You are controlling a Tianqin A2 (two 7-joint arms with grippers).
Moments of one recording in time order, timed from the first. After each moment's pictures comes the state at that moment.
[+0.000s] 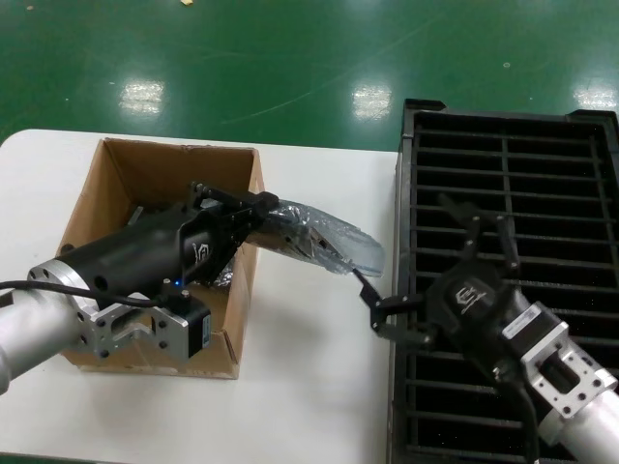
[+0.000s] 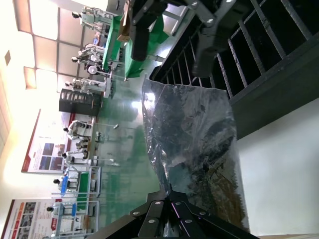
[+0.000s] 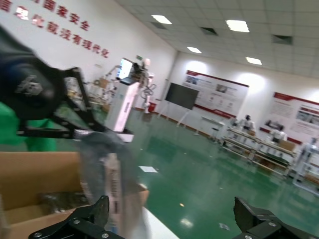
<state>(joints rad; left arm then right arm) -0.42 -0.79 1.88 -1.80 -1.31 0.51 0.45 0.18 0.27 -1.73 1.66 1.78 -0.42 -0.33</state>
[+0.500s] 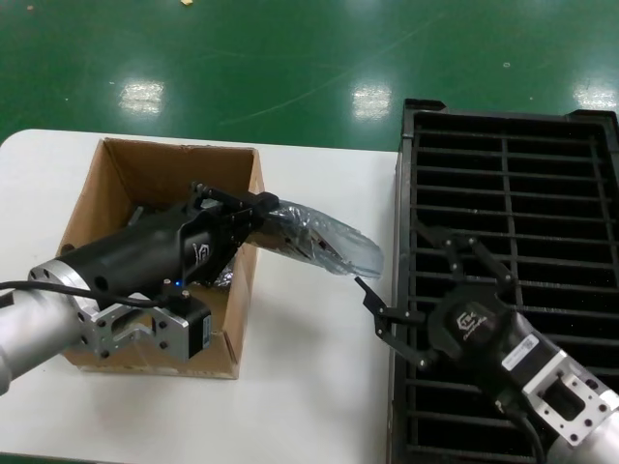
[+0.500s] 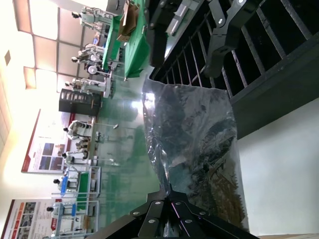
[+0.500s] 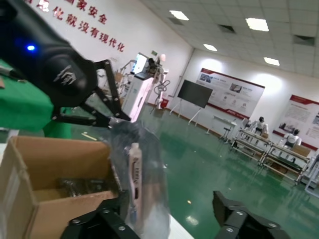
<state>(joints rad) -0.42 -0.79 1.88 -1.80 -1.31 0.51 0.45 0.14 0.32 -1.75 1.69 1.77 -0.44 -0.35</state>
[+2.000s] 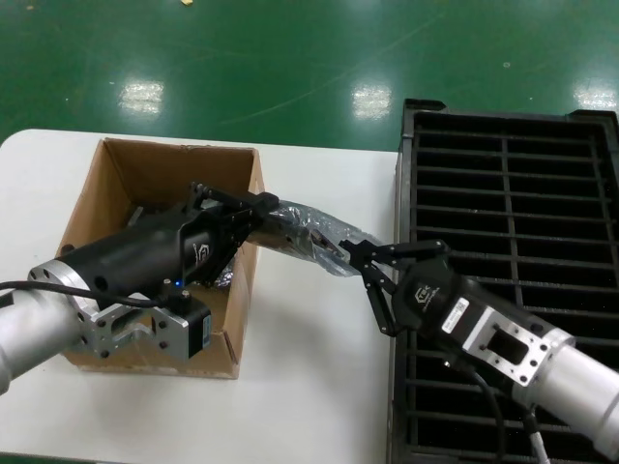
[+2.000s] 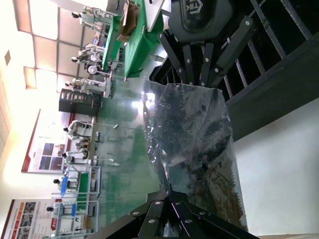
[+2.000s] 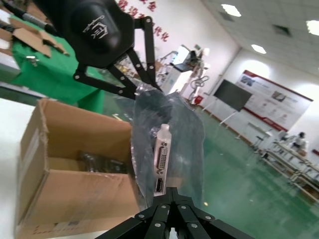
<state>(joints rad) -0.42 -0.79 1.88 -1.80 -1.31 0.51 0.45 0.39 0.35 -1.89 1.48 1.66 -0.50 -0.35</state>
